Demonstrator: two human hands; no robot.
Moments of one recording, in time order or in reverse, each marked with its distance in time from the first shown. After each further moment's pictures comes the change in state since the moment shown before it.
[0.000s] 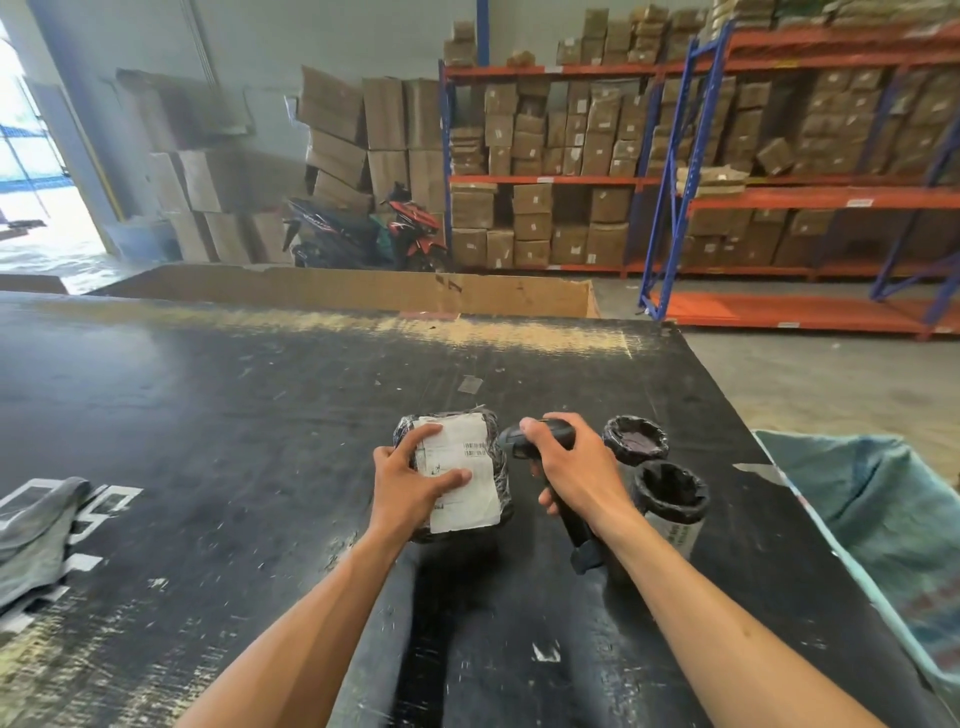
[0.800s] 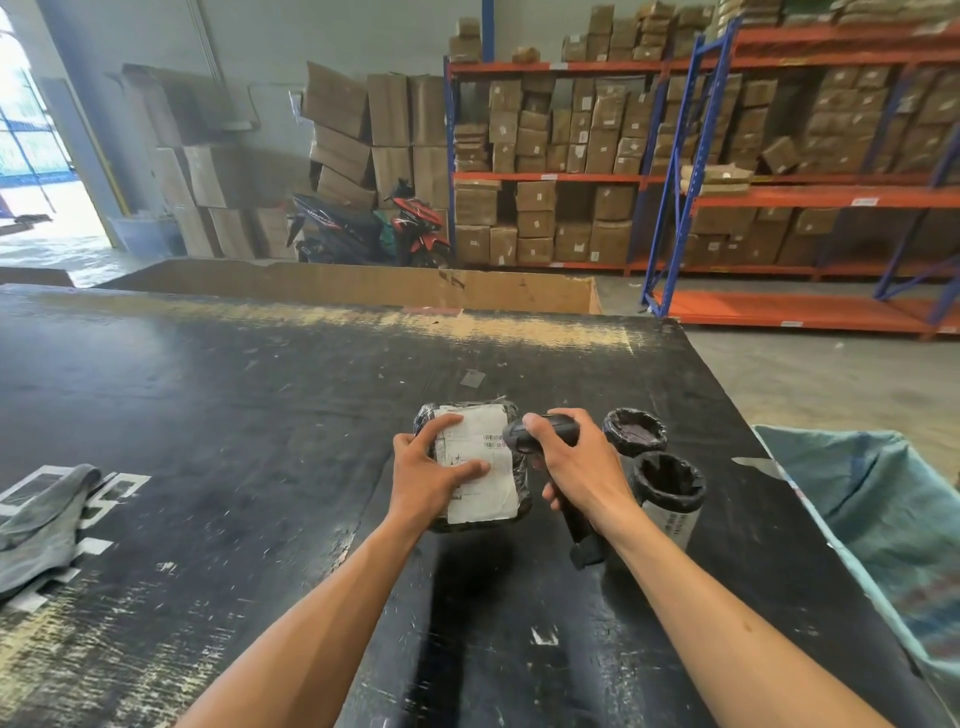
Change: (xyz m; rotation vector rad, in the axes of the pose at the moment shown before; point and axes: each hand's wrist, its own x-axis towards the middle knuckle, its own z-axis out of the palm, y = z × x) left_hand -0.014 0.018 0.013 0.010 -0.014 0.055; right_hand -0.010 0.002 -0.003 -0.030 -0.006 -0.006
